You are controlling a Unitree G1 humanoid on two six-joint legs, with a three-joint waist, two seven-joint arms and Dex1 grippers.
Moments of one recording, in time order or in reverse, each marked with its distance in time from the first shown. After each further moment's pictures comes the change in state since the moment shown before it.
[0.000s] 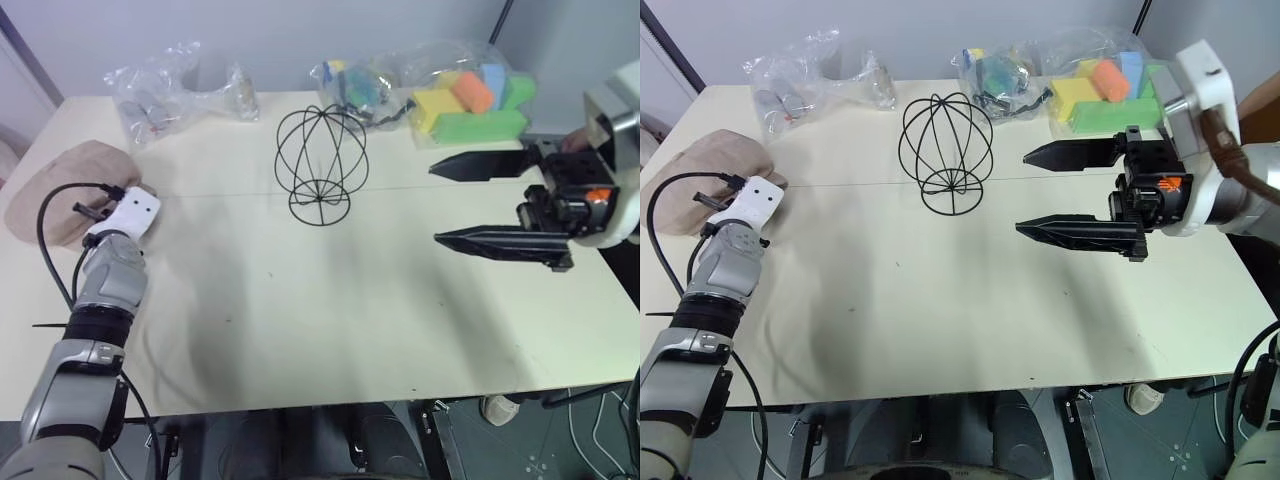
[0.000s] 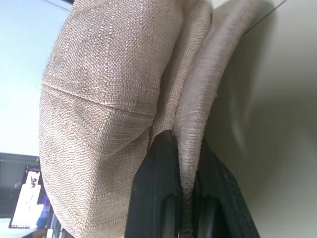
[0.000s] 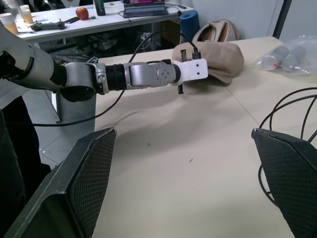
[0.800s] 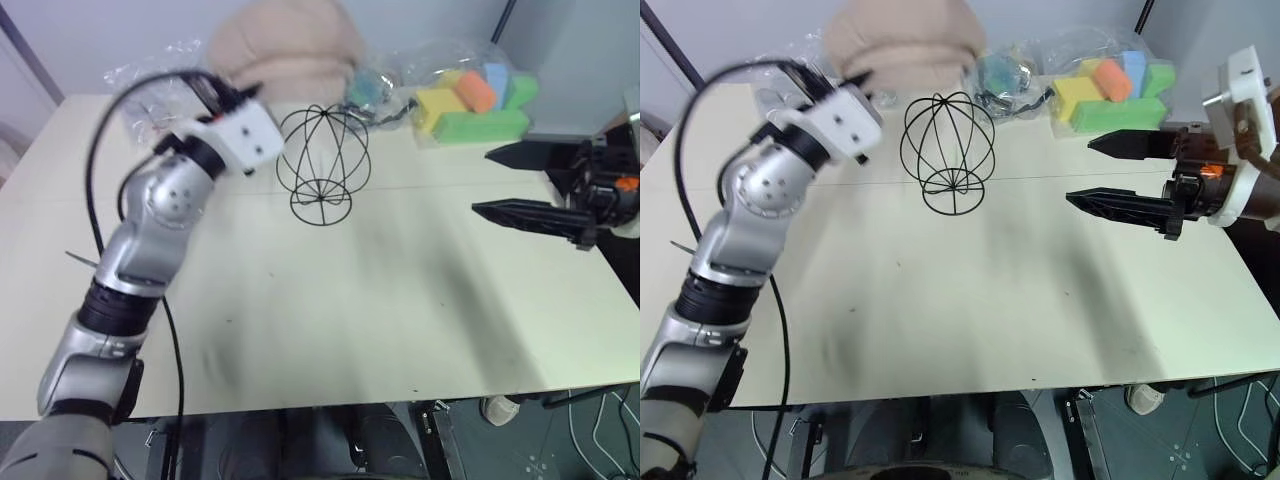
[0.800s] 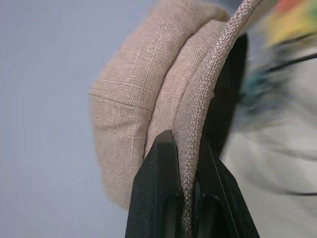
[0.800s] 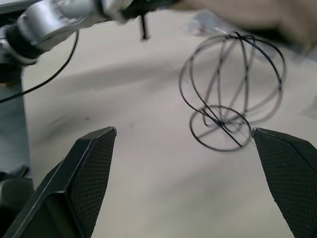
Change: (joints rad) left arm -0.076 -0.037 -0.157 -0.711 0.026 -0.452 -0.398; right arm 0.167 -0.126 -0.068 0.108 -0.149 -0.101 -0.018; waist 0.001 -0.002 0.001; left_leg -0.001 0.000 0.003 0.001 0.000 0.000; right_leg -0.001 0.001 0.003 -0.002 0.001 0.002
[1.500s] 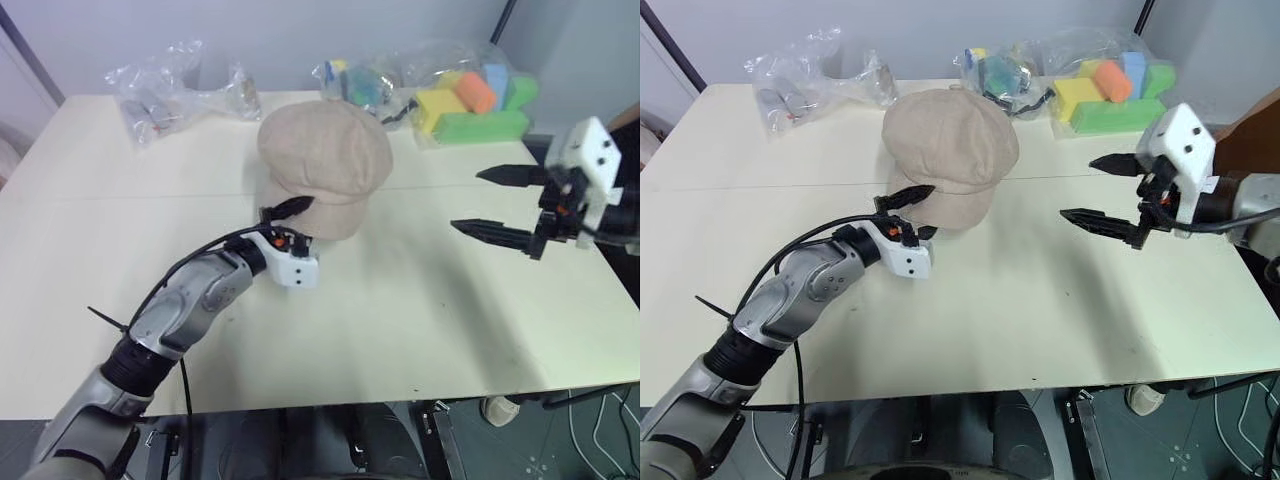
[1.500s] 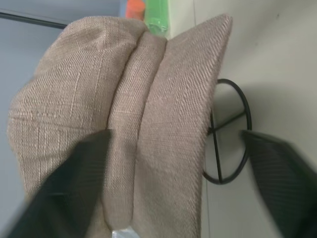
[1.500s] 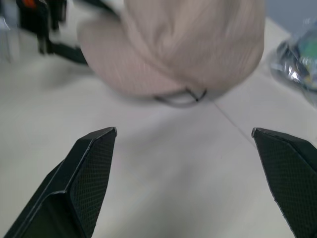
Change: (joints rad) left arm 0.243 -0.030 -0.127 0.014 0.338 -0.232 -0.030; right arm 0.096 0.023 0.180 -0.069 -0.327 -0.202 -0.126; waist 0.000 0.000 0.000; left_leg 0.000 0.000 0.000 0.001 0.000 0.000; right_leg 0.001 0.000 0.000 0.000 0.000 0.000
